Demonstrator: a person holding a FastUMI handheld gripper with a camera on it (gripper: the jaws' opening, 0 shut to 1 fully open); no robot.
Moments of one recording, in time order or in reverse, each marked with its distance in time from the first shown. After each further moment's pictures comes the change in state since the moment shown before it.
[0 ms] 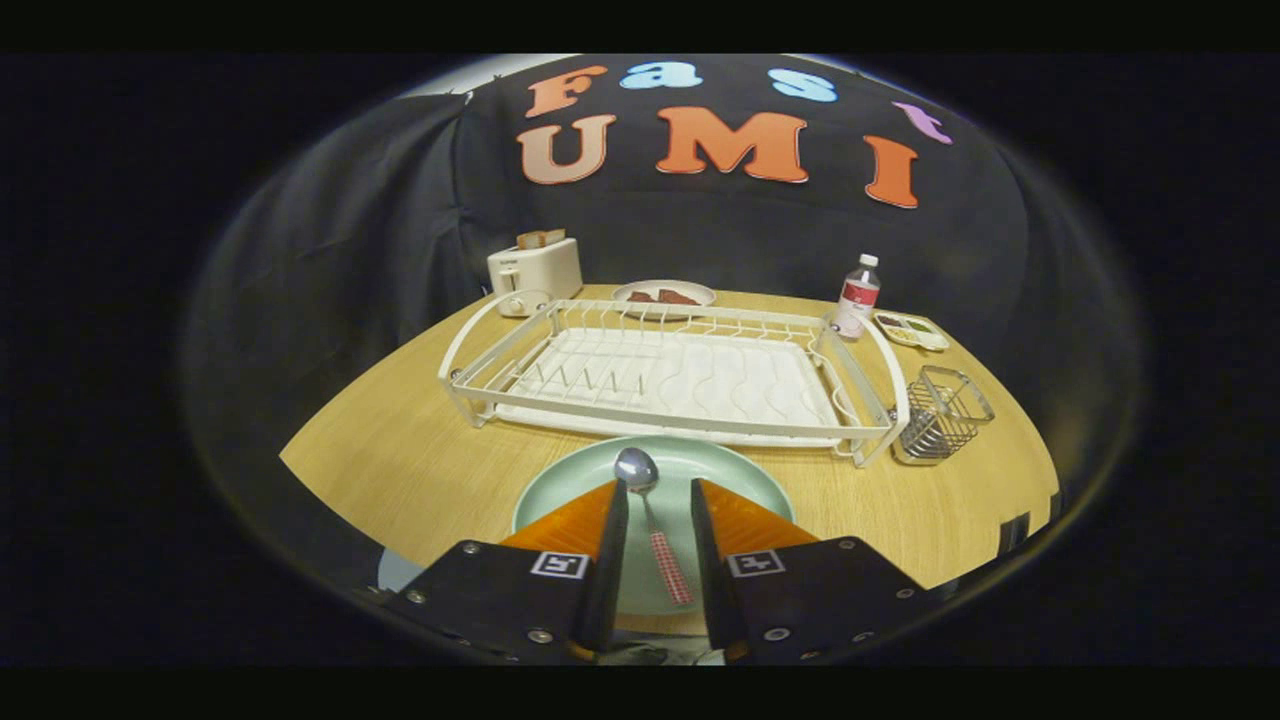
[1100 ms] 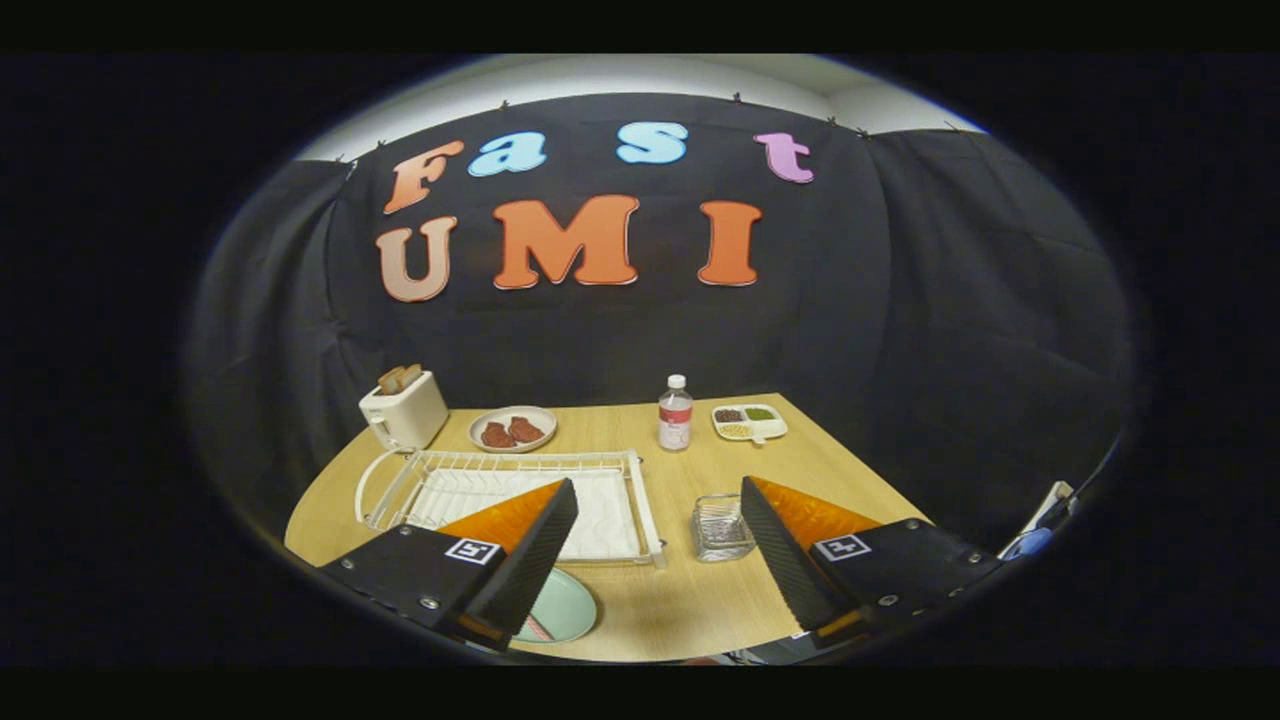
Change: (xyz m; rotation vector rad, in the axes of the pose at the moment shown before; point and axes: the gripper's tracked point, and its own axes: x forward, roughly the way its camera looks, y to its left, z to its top) arm -0.095 -0.182 0.159 0.160 -0.254 -0.309
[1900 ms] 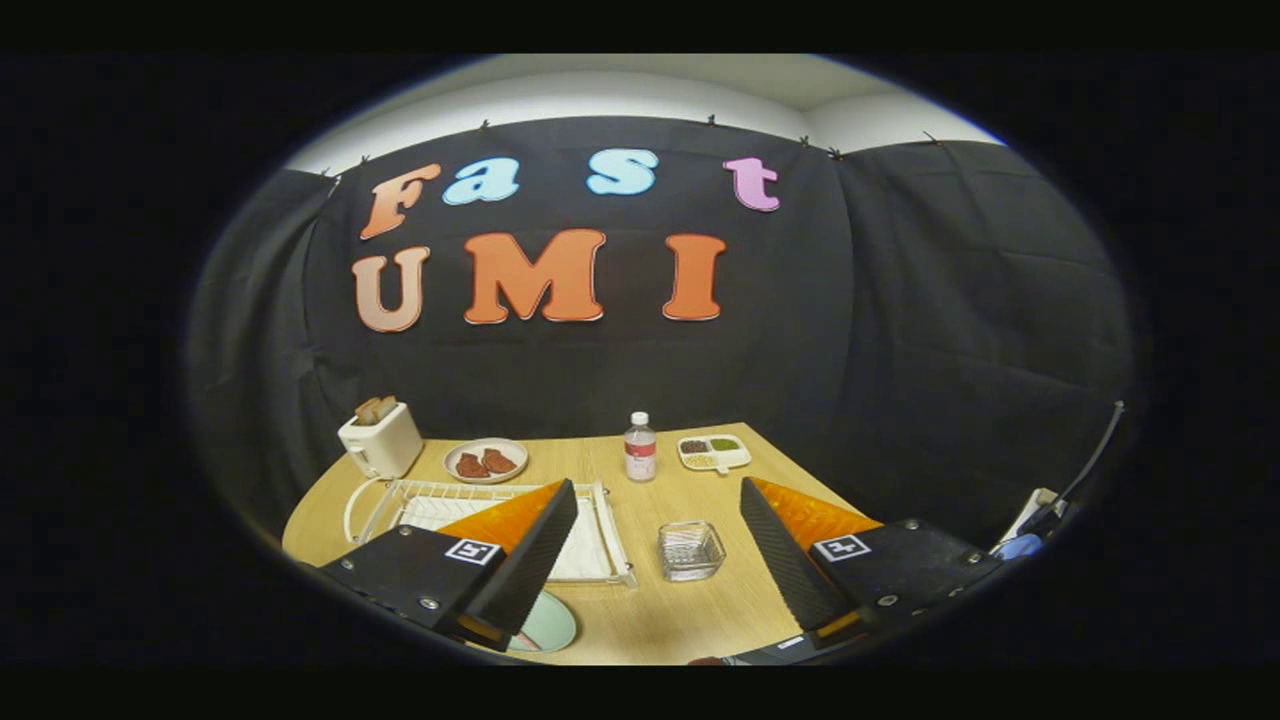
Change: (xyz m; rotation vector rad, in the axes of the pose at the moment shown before) arm -0.016 -0.025 0.040 0.011 -0.099 -0.073
